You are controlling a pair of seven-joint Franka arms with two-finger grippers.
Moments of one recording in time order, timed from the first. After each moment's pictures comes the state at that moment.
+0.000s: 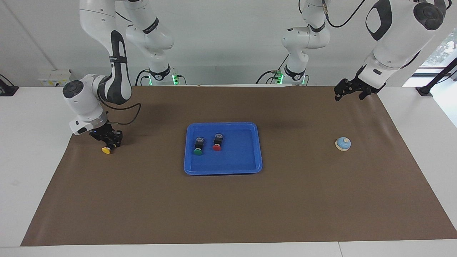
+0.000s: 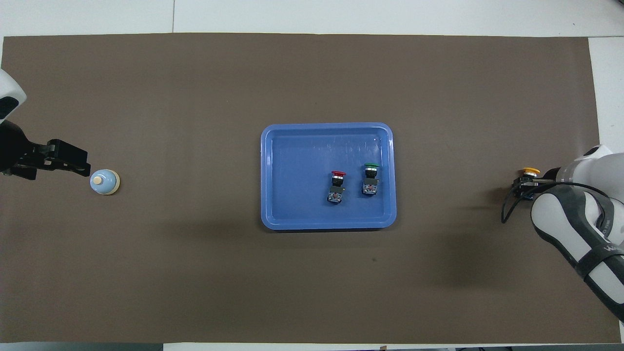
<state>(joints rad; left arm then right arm) -0.06 0.00 0.00 -1.63 -0.02 1.48 -0.04 -0.27 0.14 0.00 -2.30 0.00 2.44 -0.15</state>
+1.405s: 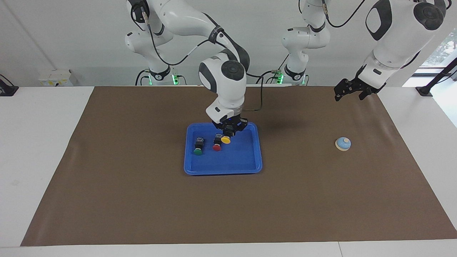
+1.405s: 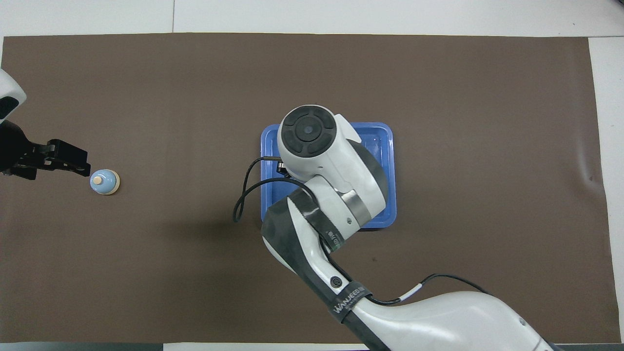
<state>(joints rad) -0.06 0.00 0.00 -1.63 -0.02 1.48 -0.04 0.63 0.47 0.02 -1.50 0.00 1.94 0.79</state>
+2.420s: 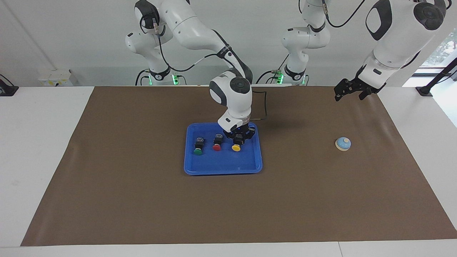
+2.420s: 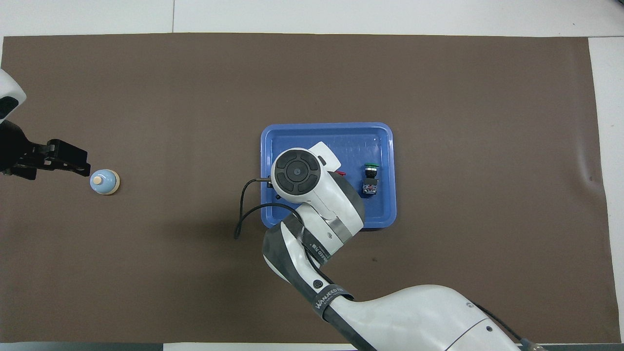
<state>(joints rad) -0.06 0.00 0.00 -1.63 -0.02 1.48 -0.04 0.67 0.50 0.02 -1.71 0.00 2.25 0.80</state>
